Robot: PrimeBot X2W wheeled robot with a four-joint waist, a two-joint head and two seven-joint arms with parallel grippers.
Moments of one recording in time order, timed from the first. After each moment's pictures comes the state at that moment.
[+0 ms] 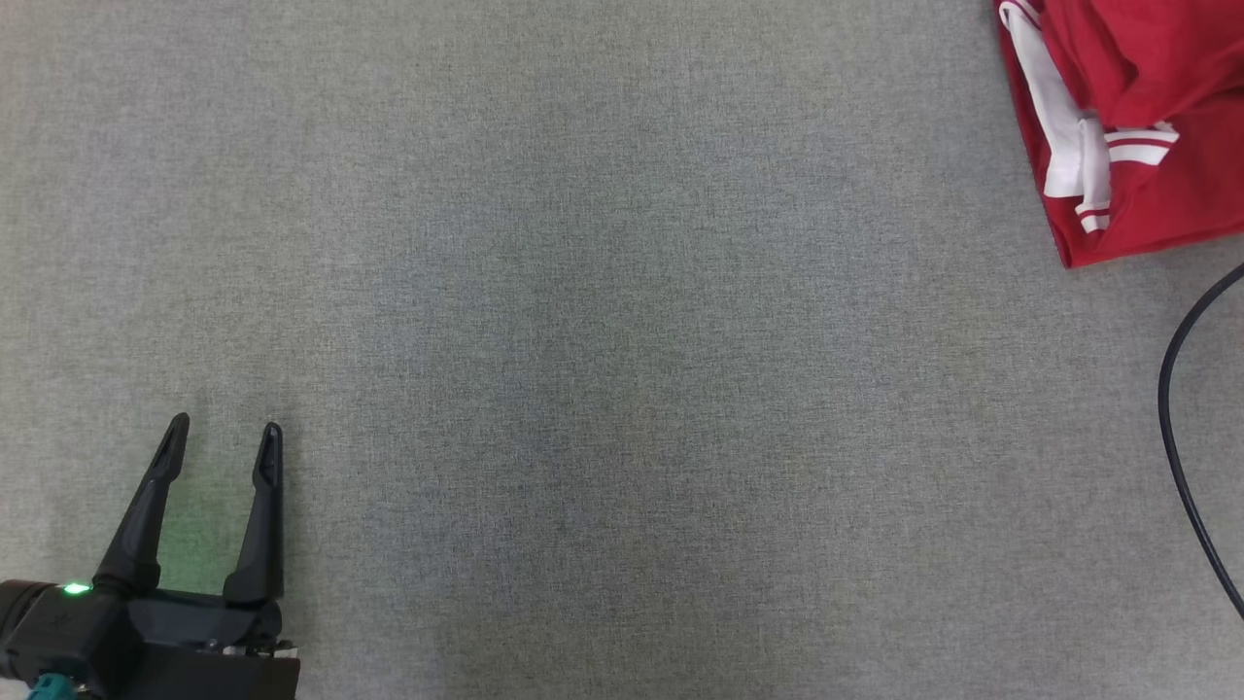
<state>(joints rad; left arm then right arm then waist) -0.17 0.16 0.08 -0.10 -0.09 -0.12 -0.26 -1.41 -0.83 1.18 0.84 0.60 0.13 0.04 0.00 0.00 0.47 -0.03</state>
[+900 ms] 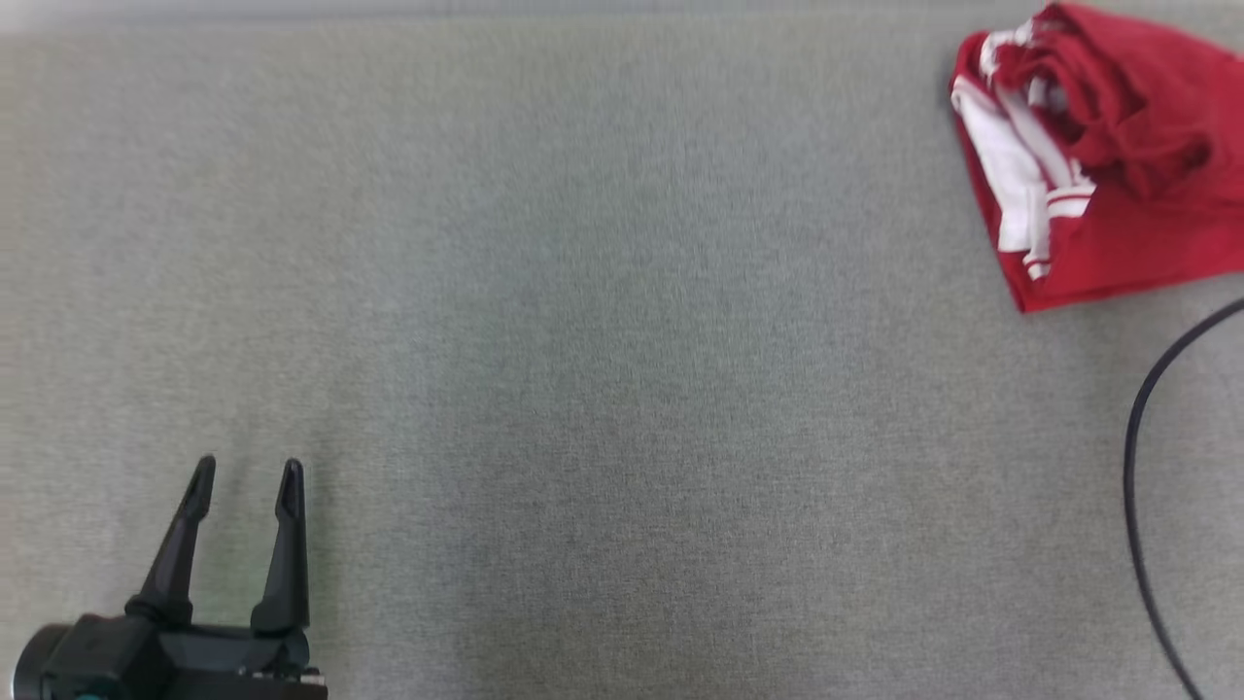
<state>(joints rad) -0.14 0.09 0.09 -0.06 -0.10 -0.12 -0.26 -1.30 -0.67 0.91 0.98 0.76 0.13 -0.25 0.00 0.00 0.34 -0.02</state>
